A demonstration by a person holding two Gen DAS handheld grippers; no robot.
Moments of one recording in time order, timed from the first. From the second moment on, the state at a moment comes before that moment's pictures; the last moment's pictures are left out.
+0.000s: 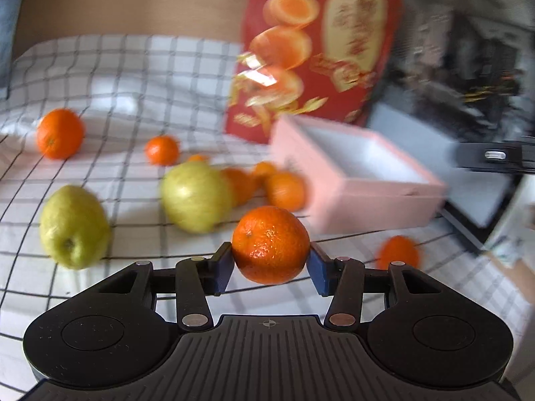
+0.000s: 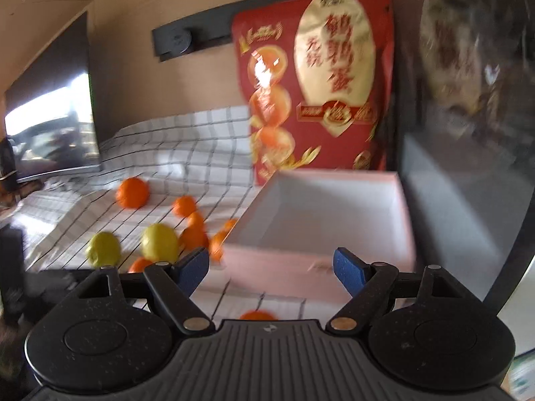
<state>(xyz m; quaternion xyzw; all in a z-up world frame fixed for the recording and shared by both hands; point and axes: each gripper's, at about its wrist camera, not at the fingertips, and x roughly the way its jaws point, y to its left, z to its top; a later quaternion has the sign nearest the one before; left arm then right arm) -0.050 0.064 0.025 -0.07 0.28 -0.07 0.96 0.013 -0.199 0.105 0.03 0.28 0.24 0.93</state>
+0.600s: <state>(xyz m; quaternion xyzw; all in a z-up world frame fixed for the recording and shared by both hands) -0.061 0.032 0.030 -0.05 0.29 -0.12 0.95 0.029 -0.161 0.031 -0.04 0.38 0.26 0.89</state>
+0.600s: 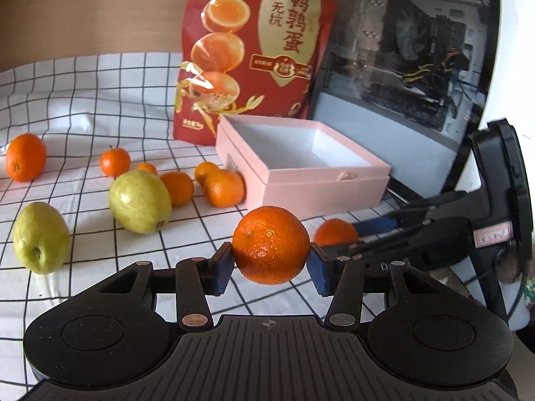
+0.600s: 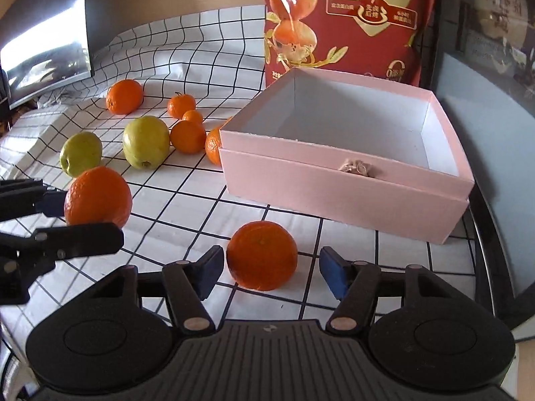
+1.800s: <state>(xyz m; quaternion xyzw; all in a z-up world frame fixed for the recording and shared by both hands) 0.111 -0.070 0.044 0.03 0.34 -0.13 0.93 0.081 -0.205 0.166 0.03 0.25 0.16 0.95</state>
